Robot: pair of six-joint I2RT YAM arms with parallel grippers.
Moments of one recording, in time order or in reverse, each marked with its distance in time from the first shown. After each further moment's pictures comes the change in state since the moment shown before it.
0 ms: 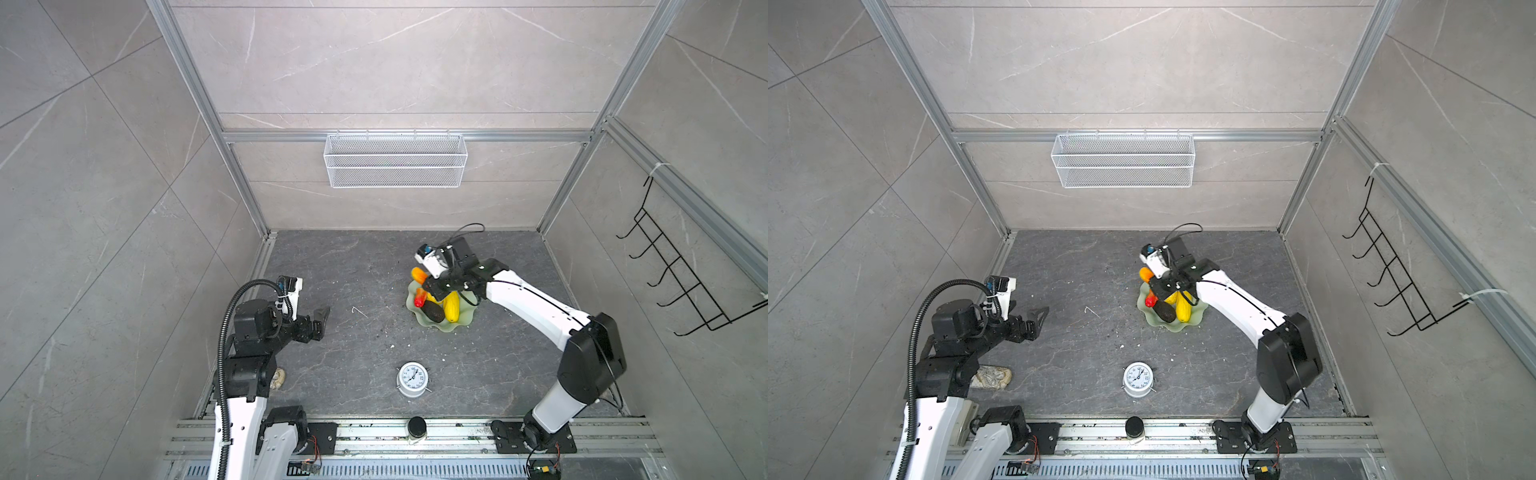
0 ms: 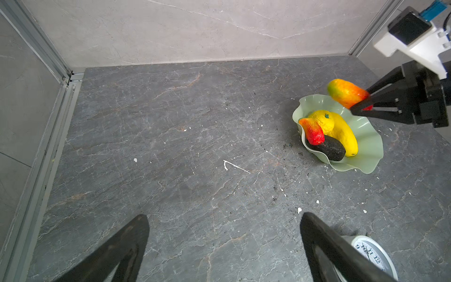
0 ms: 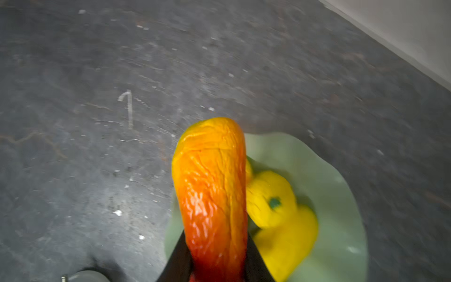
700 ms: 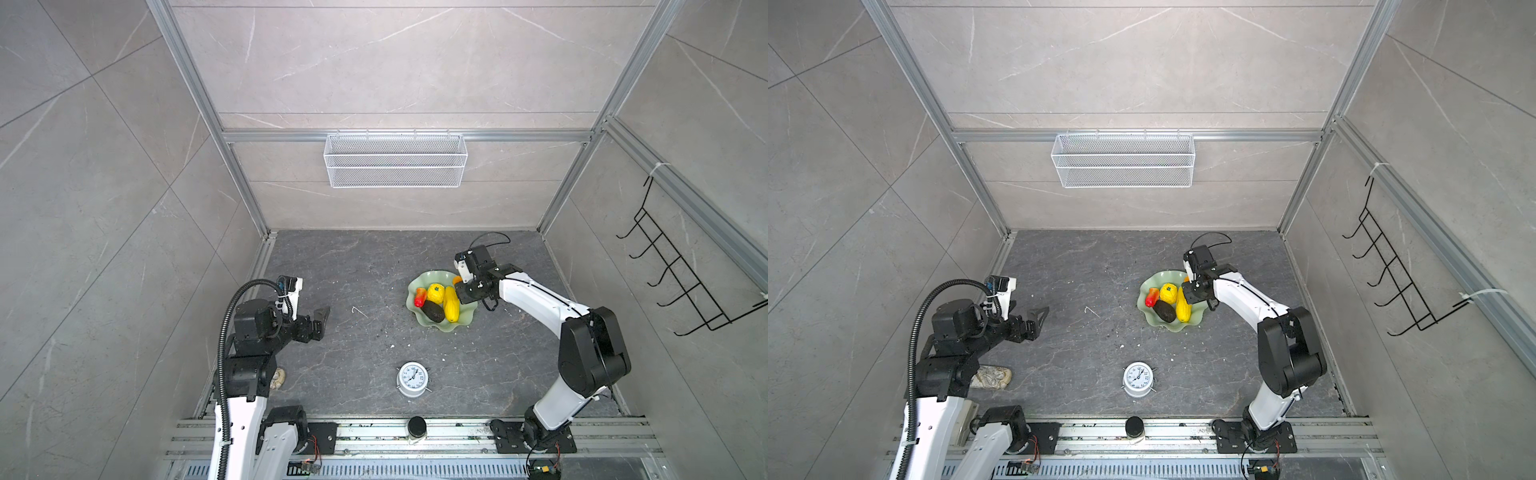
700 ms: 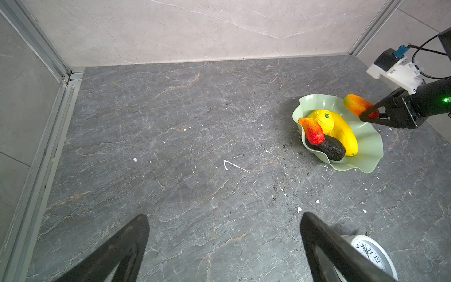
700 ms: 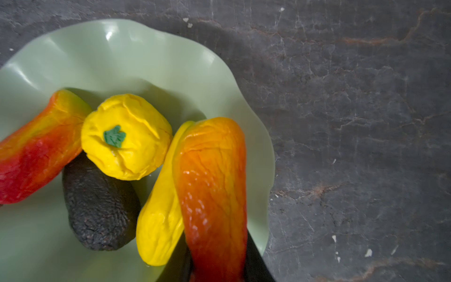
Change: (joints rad) left arm 0.000 0.004 0.000 -0.001 0.000 0.000; right arm -0.147 0.050 -0.124 -0.019 0.193 0.131
